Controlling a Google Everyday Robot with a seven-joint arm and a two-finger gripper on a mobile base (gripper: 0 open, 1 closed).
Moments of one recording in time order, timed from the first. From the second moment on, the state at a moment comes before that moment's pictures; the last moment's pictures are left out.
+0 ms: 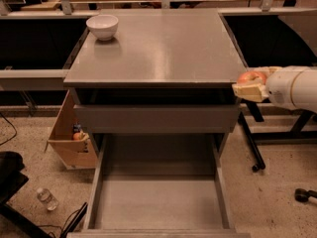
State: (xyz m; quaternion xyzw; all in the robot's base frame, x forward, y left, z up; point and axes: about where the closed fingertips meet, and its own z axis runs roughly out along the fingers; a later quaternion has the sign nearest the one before) arm 0.605 -0.248 0.879 -0.30 0.80 0.04 0.52
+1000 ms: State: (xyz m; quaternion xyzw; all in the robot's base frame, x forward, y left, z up) arm 0.567 -0.251 0.814 -0.29 0.83 0.06 0.48
